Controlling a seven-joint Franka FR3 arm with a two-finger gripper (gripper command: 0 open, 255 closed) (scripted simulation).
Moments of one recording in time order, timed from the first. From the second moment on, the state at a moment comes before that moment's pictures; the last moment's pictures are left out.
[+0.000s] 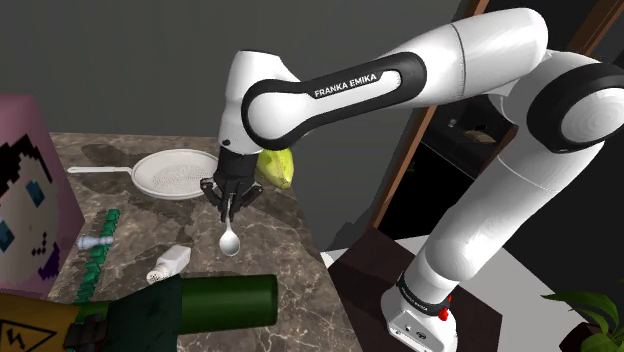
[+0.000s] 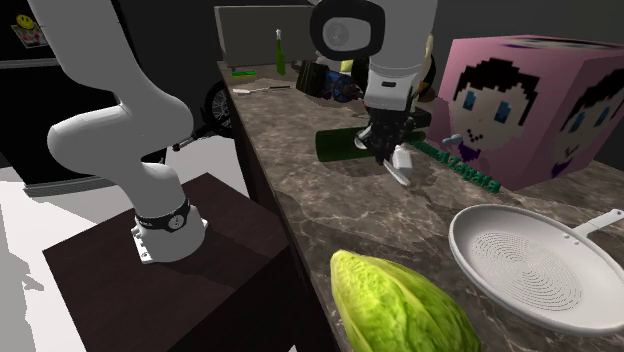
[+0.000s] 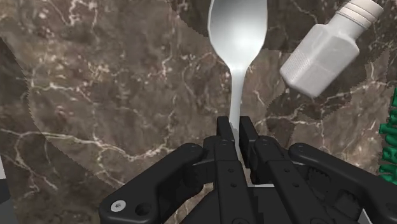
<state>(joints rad) -0.02 -0.10 0.62 -2.19 0.31 2.15 0.93</state>
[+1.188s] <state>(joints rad) -0.03 -0.18 0.59 -2.01 0.32 1.91 0.95</state>
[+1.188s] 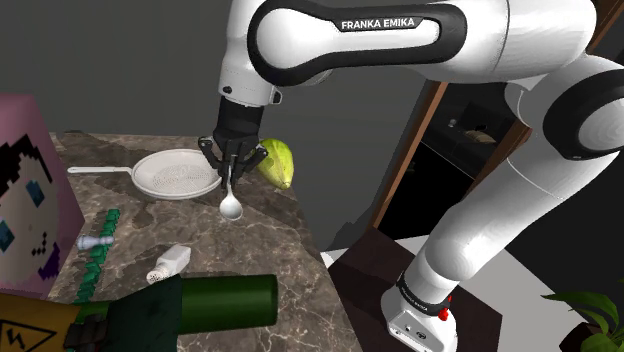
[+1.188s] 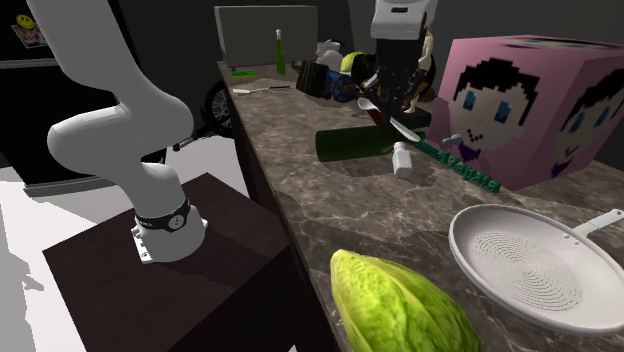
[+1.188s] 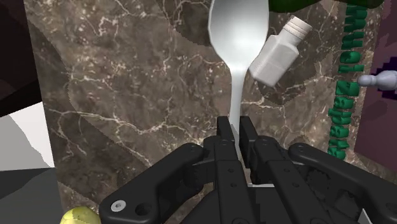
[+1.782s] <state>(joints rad) -0.03 -0.19 0.57 -1.90 0.31 1.79 0.97</state>
